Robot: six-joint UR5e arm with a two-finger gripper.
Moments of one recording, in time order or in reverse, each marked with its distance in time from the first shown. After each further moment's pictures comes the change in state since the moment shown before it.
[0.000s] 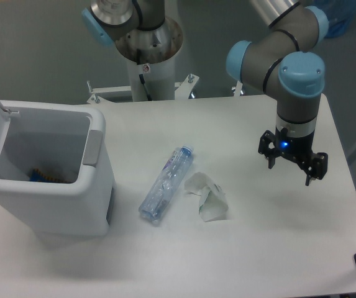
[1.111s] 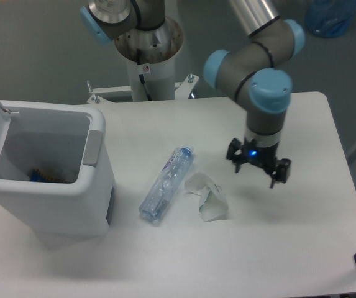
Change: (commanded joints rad) arm -0.138 0.018 -0.135 0.000 -0.018 -0.446
